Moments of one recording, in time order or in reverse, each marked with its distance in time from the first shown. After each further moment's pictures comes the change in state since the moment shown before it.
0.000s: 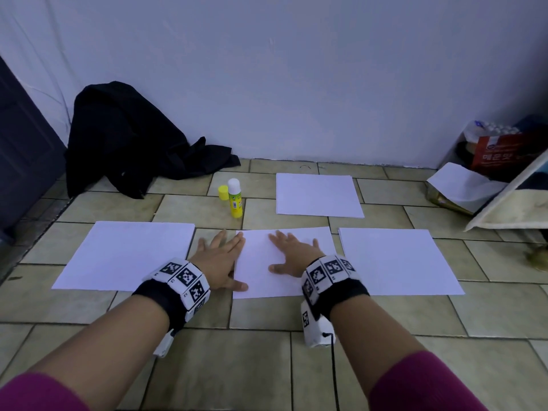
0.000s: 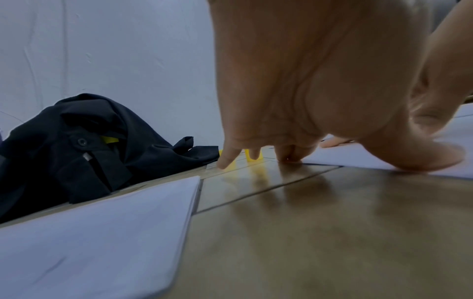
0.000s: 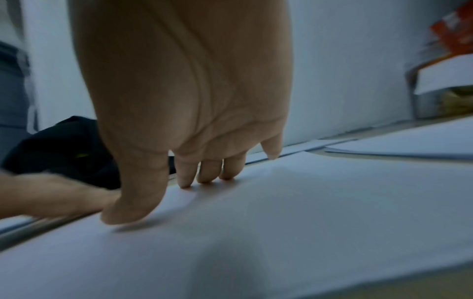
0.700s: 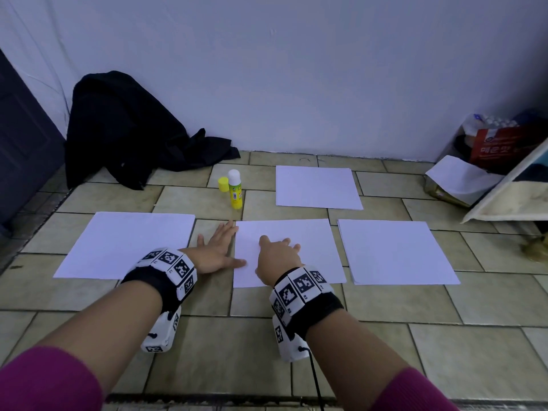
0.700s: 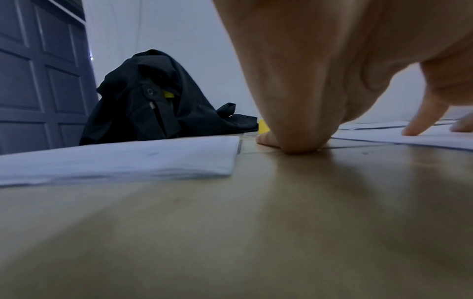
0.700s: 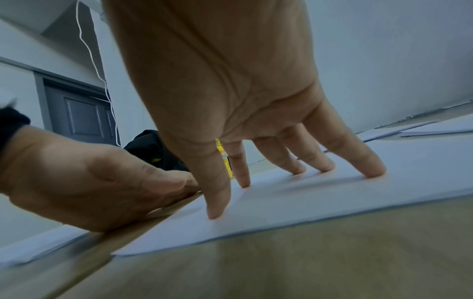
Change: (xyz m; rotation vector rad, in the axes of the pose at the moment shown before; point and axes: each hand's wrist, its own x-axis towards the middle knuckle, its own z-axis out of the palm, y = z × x) left_hand 0.009 -0.018 0.014 -0.474 0.063 0.056; right_hand -0.014 -0.060 0.021 0.192 0.058 0.282
